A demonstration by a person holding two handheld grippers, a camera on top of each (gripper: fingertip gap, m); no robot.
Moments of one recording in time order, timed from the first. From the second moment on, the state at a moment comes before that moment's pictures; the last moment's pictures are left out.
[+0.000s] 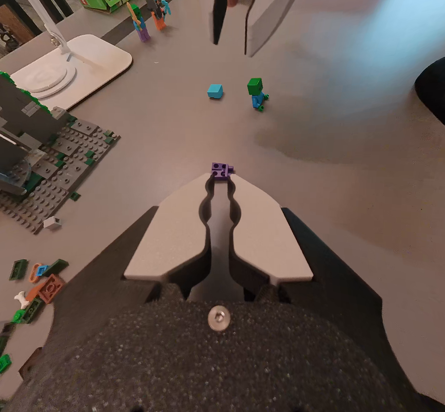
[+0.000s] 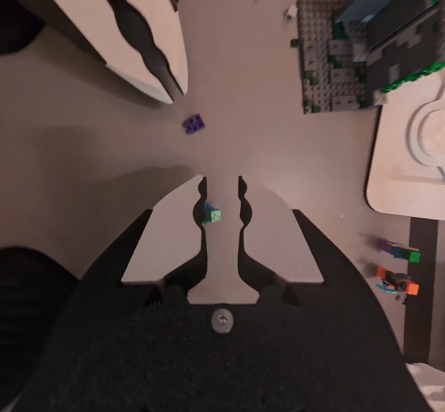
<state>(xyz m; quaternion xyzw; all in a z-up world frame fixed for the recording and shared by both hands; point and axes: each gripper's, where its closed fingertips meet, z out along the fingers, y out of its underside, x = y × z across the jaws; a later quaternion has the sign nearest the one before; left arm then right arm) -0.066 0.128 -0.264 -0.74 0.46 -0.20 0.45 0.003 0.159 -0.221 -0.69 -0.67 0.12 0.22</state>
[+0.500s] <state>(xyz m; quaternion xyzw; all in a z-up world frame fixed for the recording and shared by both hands) -0.089 0.139 -0.258 -0.76 0.43 -0.17 0.46 -0.046 0.136 -0.284 -0.79 -0.58 0.08 0.19</state>
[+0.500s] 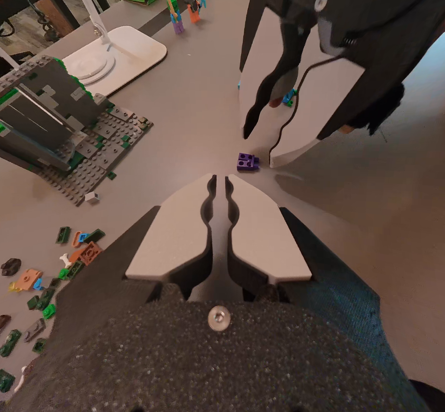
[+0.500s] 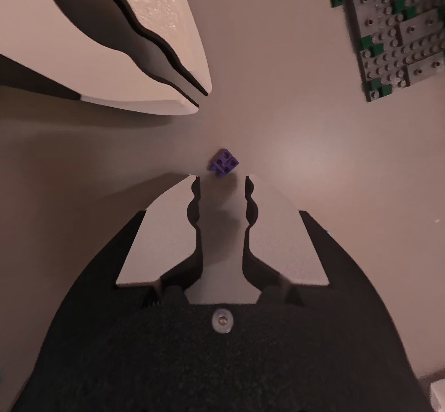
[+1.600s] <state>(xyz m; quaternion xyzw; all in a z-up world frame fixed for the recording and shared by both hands) -0.037 0.072 -0.241 -0.52 0.65 -0.09 0.55 -0.043 0.055 -0.236 -0.72 -0.54 0.42 -0.10</state>
